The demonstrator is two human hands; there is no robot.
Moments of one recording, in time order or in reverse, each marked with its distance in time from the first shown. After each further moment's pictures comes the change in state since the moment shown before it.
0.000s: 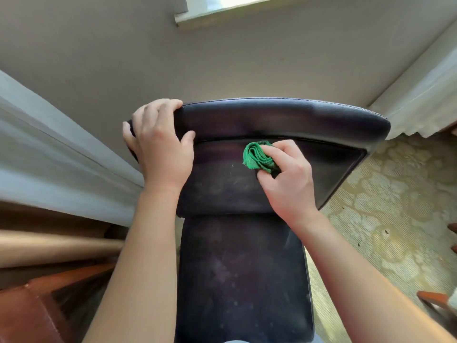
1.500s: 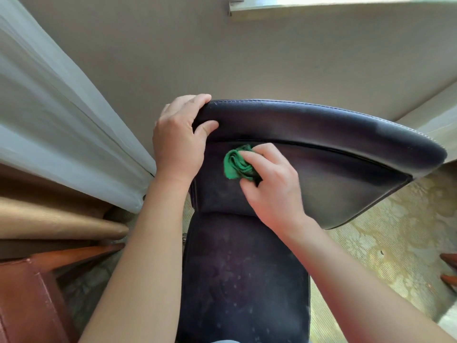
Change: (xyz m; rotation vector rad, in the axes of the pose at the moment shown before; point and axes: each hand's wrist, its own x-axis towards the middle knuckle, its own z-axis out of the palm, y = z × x) left_hand 0.016 -0.073 -0.005 -0.270 -0.018 -0.002; right_hand 0.003 -0.068 0.072 -0.100 -0.204 -0.213
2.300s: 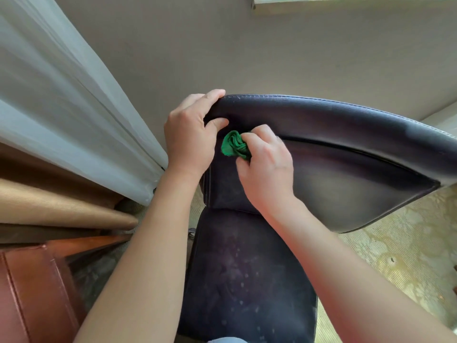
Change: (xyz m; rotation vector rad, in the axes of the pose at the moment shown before) left_hand 0.005 -0.014 -0.005 -0.046 -0.005 -0.074; right_hand 0.035 -0.025 0.037 -0.147 -0.002 0.053
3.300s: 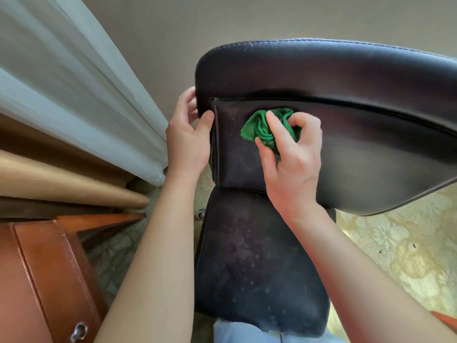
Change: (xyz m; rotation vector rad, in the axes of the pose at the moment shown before) left_hand -0.060 -0.034 0.016 -0.356 0.007 -0.459; right_hand -0.052 0.036 0.026 0.123 0.245 -0.031
